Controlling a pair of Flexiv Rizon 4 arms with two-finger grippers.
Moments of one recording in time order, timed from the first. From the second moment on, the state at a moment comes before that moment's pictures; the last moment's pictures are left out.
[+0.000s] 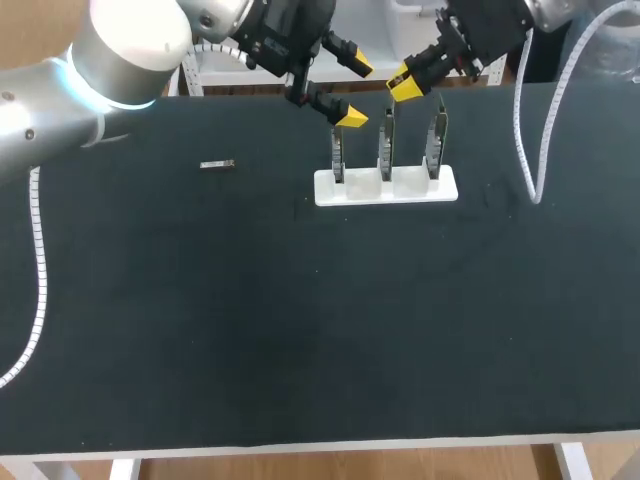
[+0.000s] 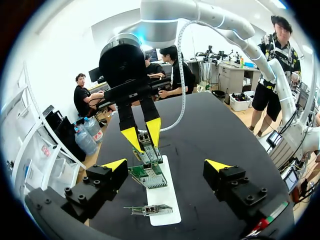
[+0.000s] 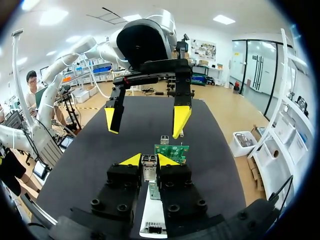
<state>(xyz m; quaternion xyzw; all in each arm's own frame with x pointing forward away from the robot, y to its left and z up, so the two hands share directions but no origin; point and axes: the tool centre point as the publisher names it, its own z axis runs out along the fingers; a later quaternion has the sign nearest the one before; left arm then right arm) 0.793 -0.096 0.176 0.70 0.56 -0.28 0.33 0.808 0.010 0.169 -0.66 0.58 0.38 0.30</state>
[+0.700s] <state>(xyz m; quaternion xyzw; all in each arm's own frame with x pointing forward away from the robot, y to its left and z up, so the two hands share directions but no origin) 0.793 -0.096 0.176 0.70 0.56 -0.28 0.33 0.816 0.014 0.166 -0.66 0.58 0.37 0.30</state>
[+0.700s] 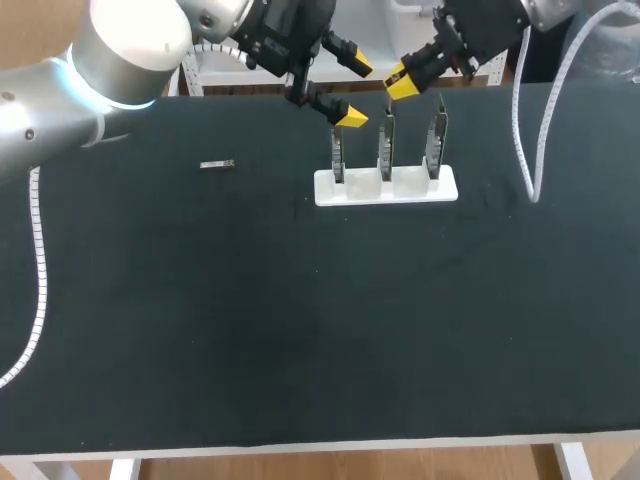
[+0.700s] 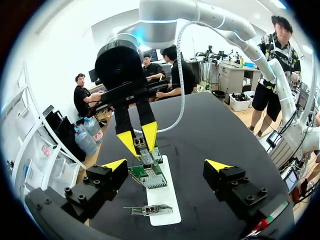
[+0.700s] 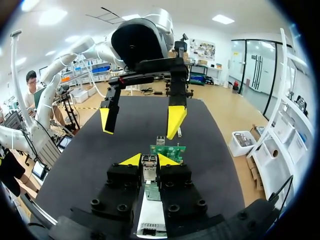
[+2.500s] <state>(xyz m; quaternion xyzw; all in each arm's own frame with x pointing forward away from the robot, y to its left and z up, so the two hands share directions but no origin) 0.793 -0.096 0.176 0.70 0.56 -0.28 0.33 0.834 0.006 0.174 -0.65 0.57 0.37 0.32</state>
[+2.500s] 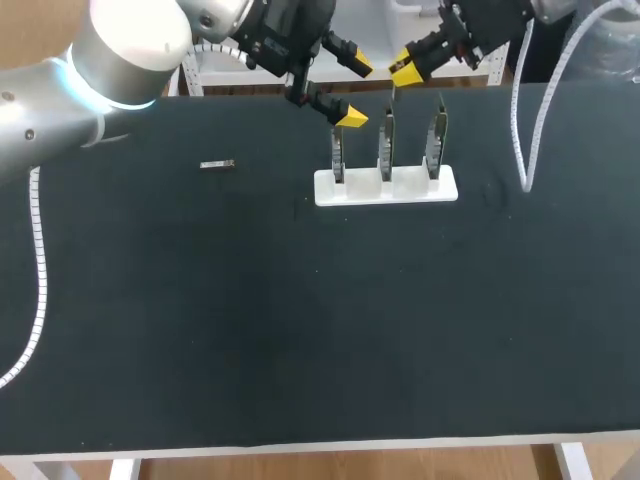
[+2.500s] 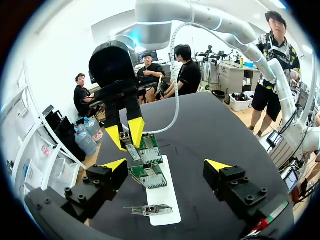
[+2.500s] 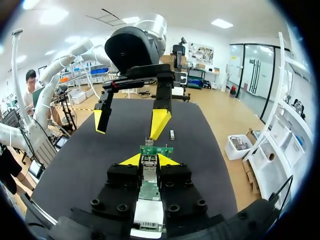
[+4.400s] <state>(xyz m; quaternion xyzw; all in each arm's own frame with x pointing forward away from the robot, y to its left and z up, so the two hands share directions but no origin) 0.793 -0.096 0.176 0.70 0.56 -0.28 0.33 0.817 0.015 0.174 -0.66 0.57 0.38 0.31</state>
